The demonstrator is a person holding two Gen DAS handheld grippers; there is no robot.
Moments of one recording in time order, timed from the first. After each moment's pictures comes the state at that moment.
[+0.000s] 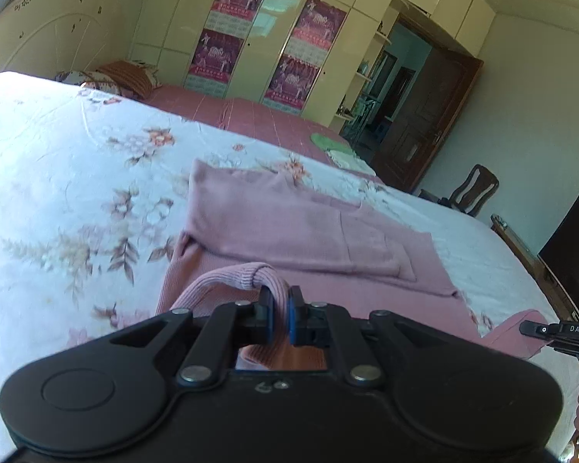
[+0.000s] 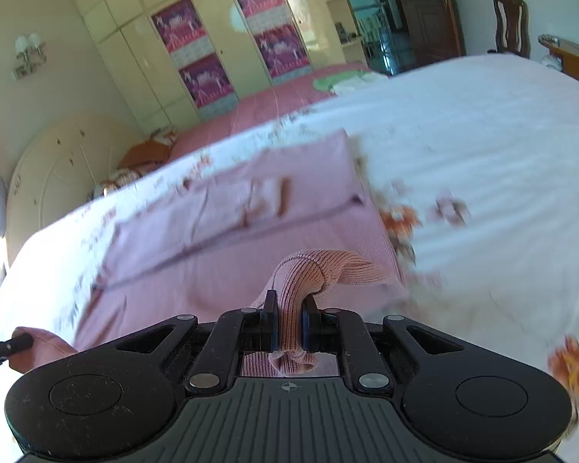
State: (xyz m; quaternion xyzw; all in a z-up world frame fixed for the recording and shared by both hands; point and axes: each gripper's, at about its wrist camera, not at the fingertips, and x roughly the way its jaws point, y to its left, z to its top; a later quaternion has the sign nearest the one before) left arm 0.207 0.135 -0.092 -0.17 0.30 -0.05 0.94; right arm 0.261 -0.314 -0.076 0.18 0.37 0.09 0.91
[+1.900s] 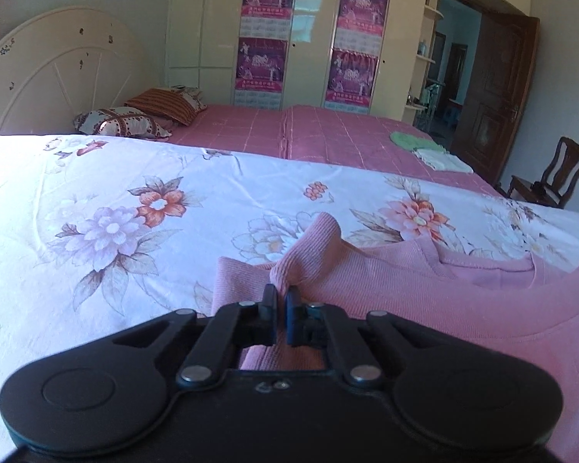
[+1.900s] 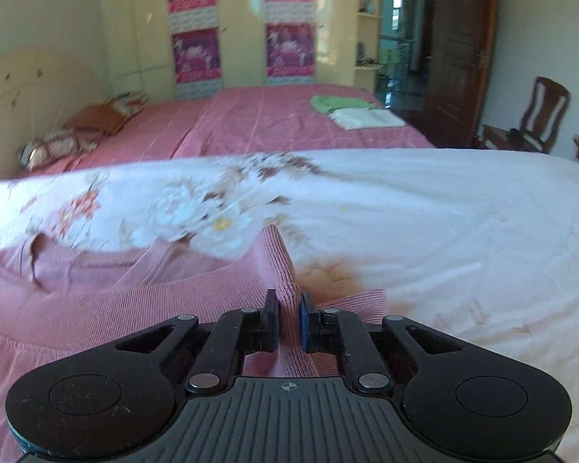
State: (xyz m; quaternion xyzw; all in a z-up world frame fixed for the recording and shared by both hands) left arm 0.476 0.157 -0.174 -0.07 0.31 0.06 0.95; right arm 0.583 -0.287 -0.184 0.02 0.37 0.05 0.93
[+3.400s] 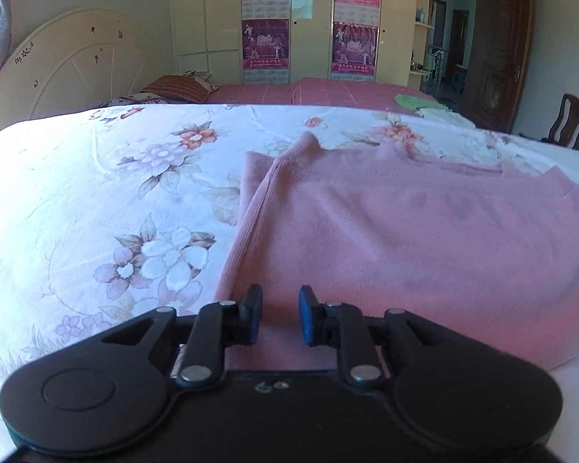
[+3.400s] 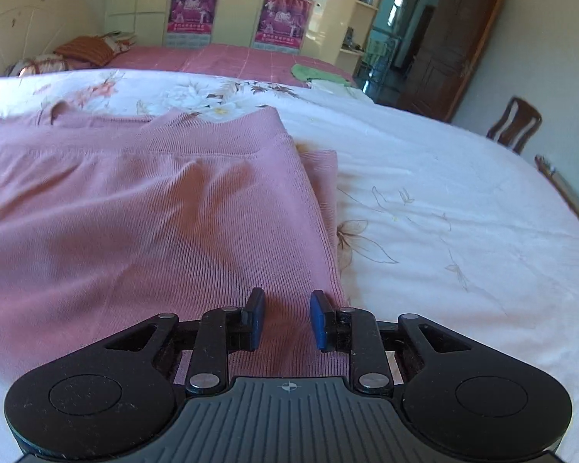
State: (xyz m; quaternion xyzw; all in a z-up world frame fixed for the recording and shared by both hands) left arm 0.362 0.125 -0.173 -0.03 0.35 0.07 0.93; right arm 0.466 -0.273 -0.190 -0.05 0.41 0.03 0.91
